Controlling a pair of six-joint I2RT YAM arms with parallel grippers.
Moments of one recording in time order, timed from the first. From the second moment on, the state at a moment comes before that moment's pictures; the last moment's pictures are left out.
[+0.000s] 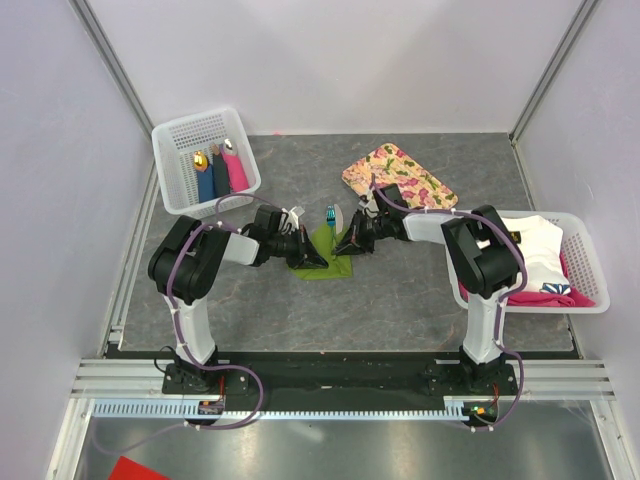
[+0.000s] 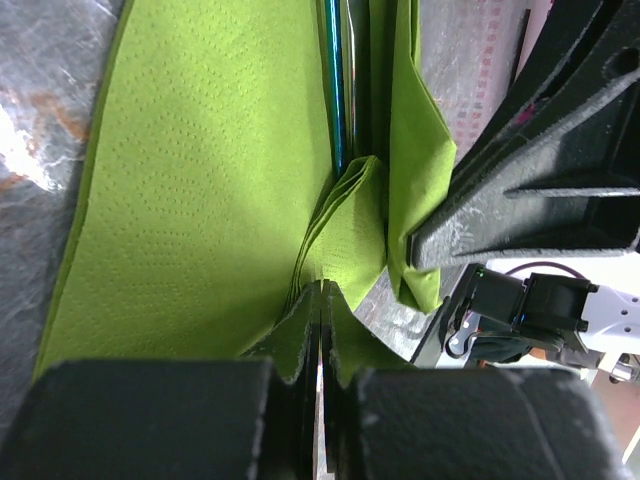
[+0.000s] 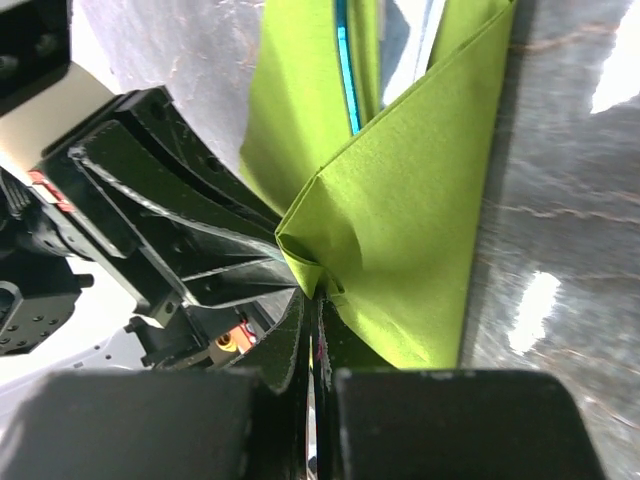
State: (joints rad) left arm -0.40 1.94 0.83 0.32 0.76 -0.73; right arm 0.43 2.00 1.13 -0.06 -0.74 0.86
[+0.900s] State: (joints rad) left arm -0.40 1.94 0.83 0.31 0.76 -0.73; right arm 0.48 2.06 1.13 0.13 -0.74 1.01
